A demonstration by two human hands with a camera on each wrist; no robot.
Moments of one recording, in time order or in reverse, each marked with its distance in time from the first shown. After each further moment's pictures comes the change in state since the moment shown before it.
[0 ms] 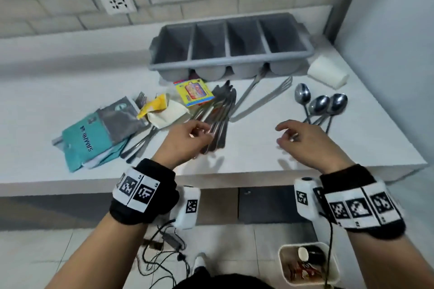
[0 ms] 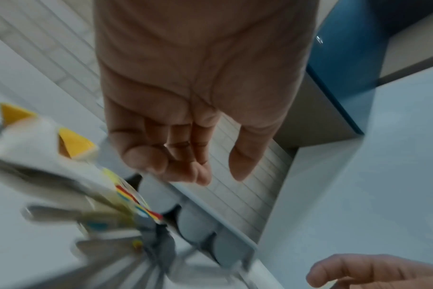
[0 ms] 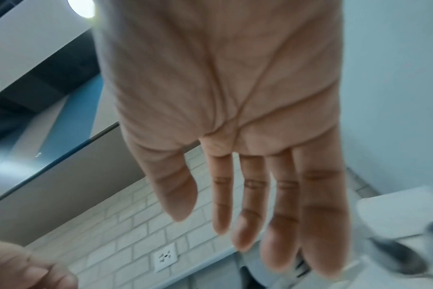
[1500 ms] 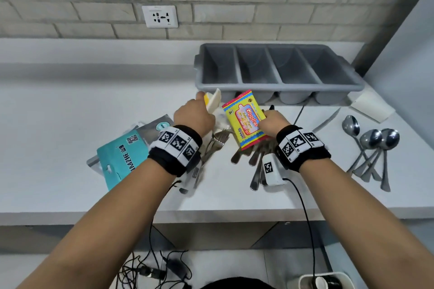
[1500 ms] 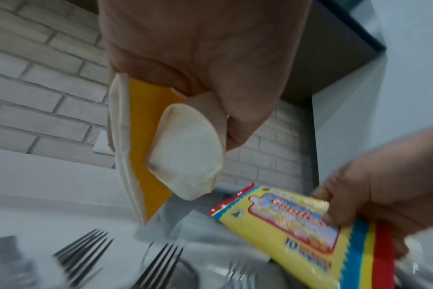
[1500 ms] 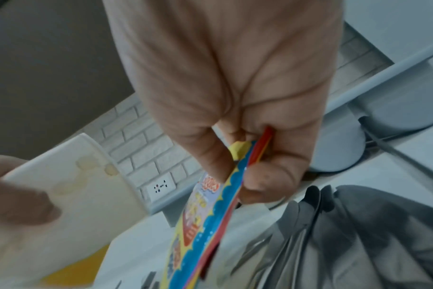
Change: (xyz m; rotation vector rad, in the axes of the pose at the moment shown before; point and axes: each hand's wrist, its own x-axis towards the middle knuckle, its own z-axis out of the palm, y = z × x) left_hand 0.117 -0.041 -0.130 0.583 0.253 0.095; right_hand 0.174 -0.143 0.121 -0.165 0.015 0.201
